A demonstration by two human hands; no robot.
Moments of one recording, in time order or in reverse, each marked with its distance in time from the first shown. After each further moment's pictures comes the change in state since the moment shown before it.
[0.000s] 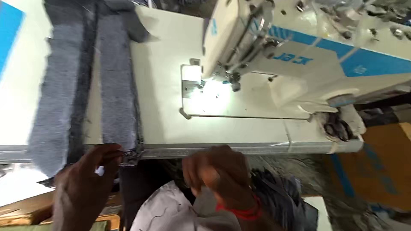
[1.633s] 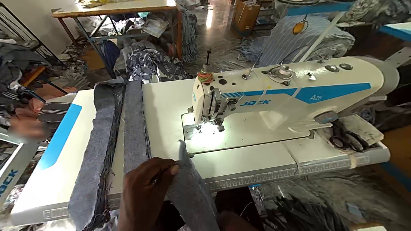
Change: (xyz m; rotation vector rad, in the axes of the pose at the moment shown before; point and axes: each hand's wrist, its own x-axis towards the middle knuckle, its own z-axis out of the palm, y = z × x) left_hand 0.070 0.106 0.011 -0.373 0.095 0.406; right_hand -0.131 0.036 -0.038 -0.575 -0.151 0.382
